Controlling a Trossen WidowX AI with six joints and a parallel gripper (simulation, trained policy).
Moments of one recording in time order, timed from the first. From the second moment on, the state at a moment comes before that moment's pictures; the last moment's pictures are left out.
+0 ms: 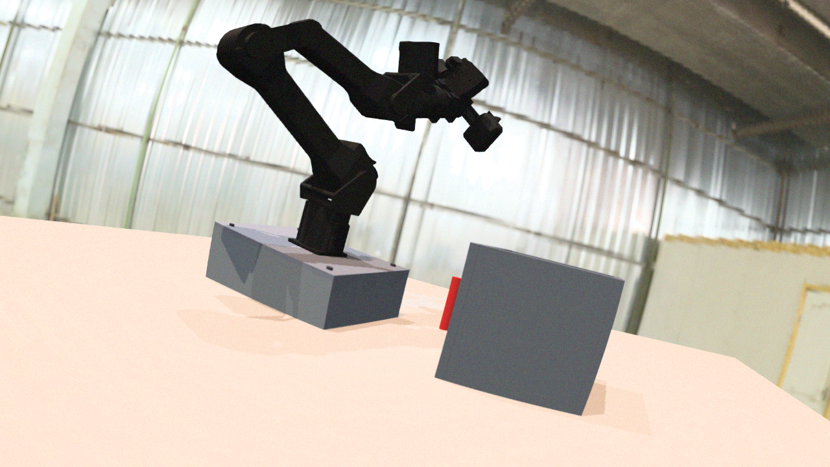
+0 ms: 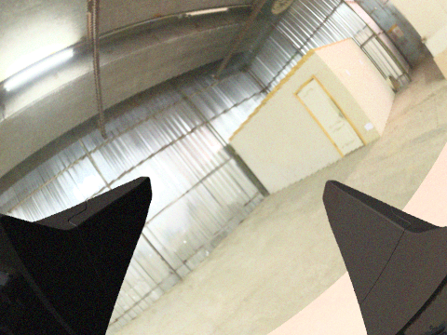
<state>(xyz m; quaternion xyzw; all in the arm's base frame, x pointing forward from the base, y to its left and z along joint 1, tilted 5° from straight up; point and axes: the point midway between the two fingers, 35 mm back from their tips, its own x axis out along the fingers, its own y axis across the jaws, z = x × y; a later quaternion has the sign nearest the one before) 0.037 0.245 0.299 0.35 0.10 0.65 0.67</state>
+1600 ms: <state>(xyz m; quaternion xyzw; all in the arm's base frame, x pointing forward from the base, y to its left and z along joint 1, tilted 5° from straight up) 0.161 0.197 0.178 0.44 0.56 0.04 0.70</state>
